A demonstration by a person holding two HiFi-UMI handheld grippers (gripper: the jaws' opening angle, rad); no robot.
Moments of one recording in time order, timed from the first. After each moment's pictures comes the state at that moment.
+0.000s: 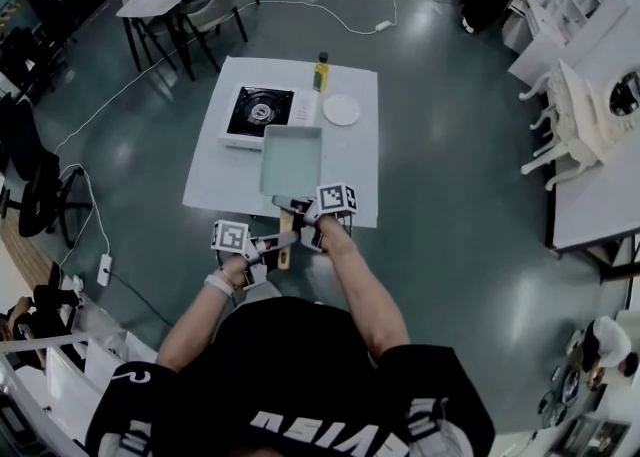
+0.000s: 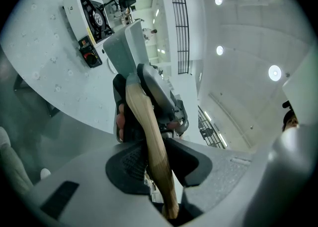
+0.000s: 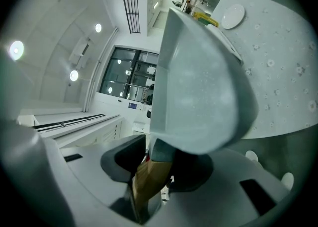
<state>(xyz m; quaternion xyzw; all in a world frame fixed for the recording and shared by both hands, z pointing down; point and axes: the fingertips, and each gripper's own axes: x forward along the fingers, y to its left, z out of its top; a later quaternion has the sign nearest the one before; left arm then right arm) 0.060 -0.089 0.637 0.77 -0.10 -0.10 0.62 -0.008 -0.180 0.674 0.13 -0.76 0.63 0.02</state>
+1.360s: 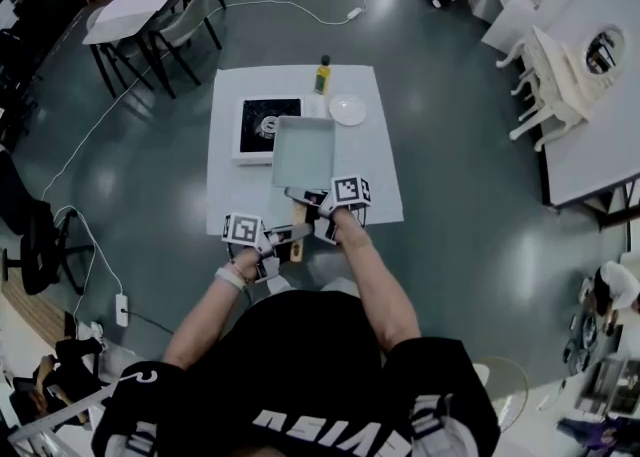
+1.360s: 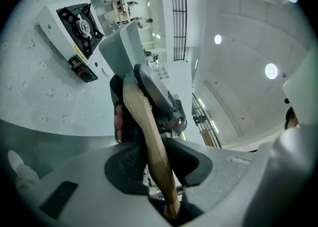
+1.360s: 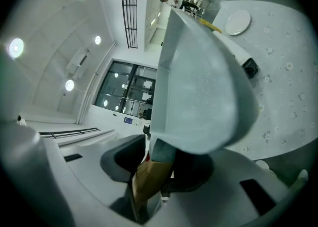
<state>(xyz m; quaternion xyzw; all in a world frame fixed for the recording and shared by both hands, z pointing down) -0.052 -0.160 0.637 0.81 -0.06 0.01 0.58 -0.088 -0.256 0.659 0.21 -0.75 0.63 -0.04</state>
